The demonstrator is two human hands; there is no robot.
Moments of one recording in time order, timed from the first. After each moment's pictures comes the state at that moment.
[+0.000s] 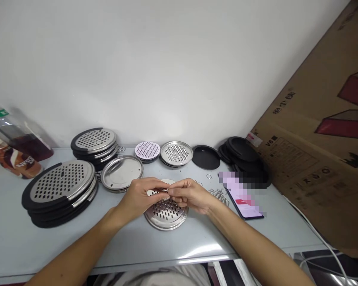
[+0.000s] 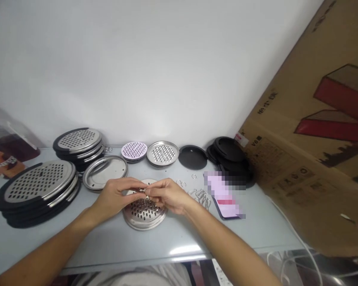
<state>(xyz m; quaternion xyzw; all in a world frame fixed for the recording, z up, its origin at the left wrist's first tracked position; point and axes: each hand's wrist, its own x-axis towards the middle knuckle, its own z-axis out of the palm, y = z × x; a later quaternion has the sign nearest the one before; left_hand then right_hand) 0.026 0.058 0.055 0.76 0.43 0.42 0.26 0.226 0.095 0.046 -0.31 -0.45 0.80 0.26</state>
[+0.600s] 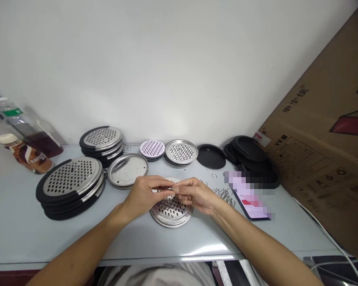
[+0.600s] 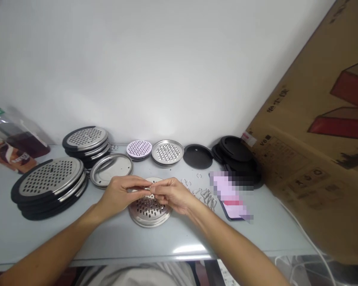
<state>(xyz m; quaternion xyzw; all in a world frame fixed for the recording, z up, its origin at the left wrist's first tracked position) 0.027 0.055 0.057 0.74 0.43 0.44 0.26 0.221 0.091 0.049 -0.33 -0.42 0.80 0.28</state>
